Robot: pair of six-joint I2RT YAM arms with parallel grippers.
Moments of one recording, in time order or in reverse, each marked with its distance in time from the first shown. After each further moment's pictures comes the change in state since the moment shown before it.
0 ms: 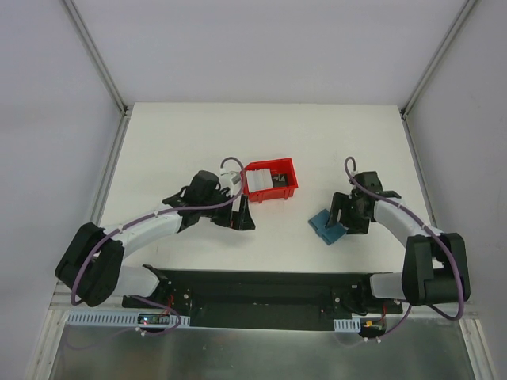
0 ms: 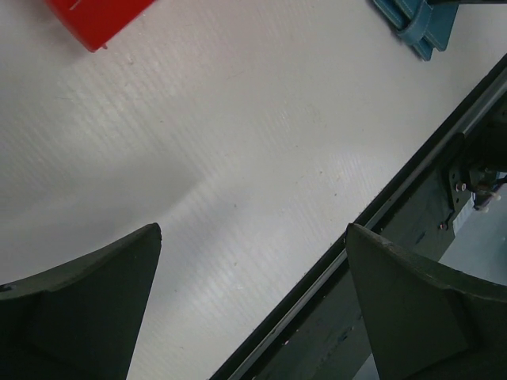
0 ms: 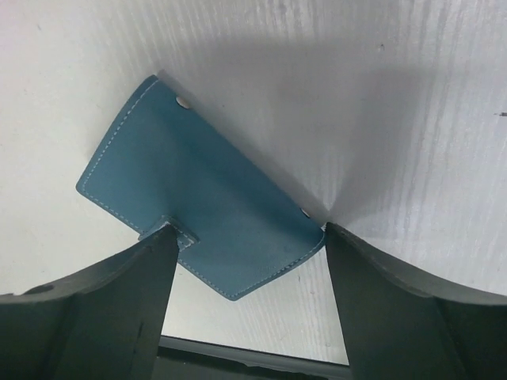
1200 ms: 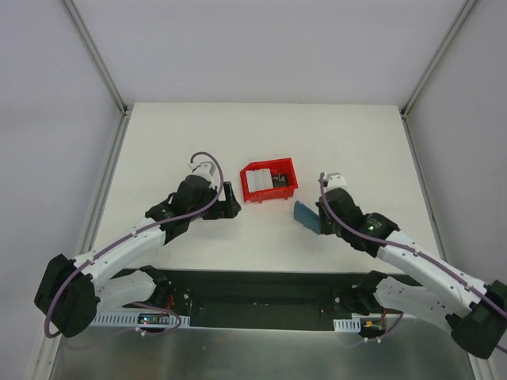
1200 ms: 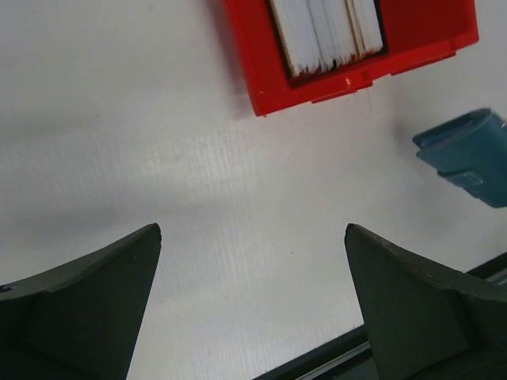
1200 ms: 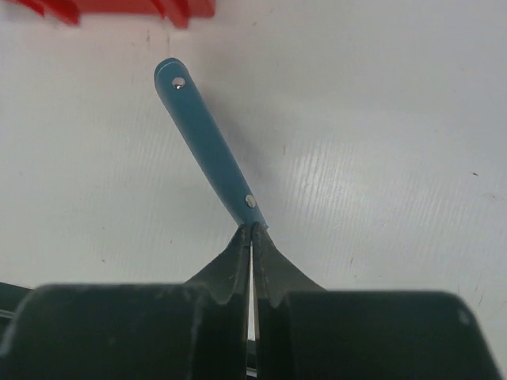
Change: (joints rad) left arm -0.055 -0.185 -0.004 -0.068 -0.454 -0.148; right arm 0.590 -0.477 0.022 -0.053 0.445 0.092
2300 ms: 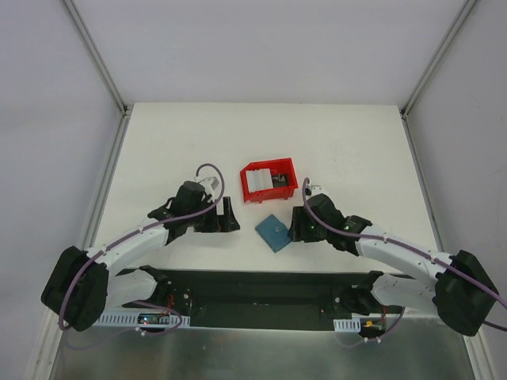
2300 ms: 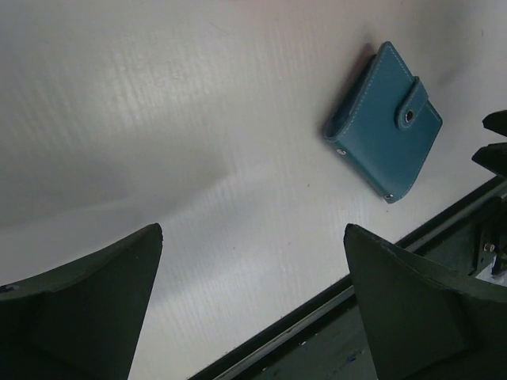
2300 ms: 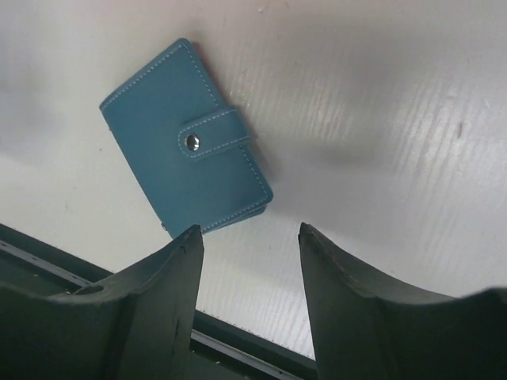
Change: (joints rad) left arm 0.116 -0.016 -0.134 -0.021 0.237 0.015; right arm 0.137 0.242 -0.141 0.303 -0.167 0.234
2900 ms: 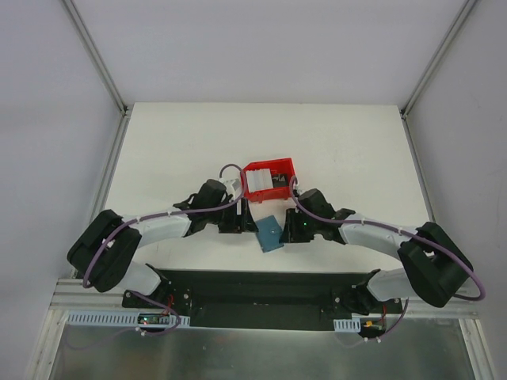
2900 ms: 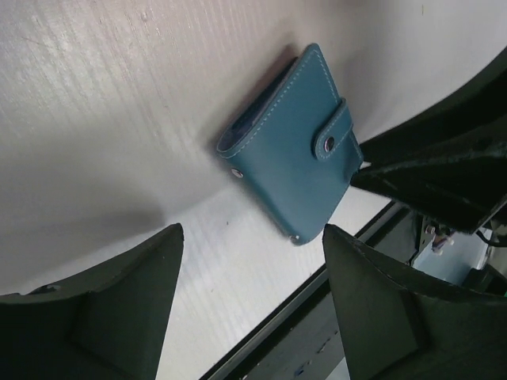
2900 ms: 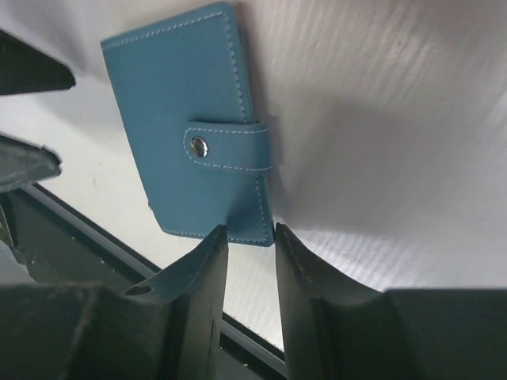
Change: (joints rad) left arm -0.127 0.322 0.074 0.253 0.163 -0.131; right arm -0.124 0.256 0.018 0.172 -0.364 -0.028
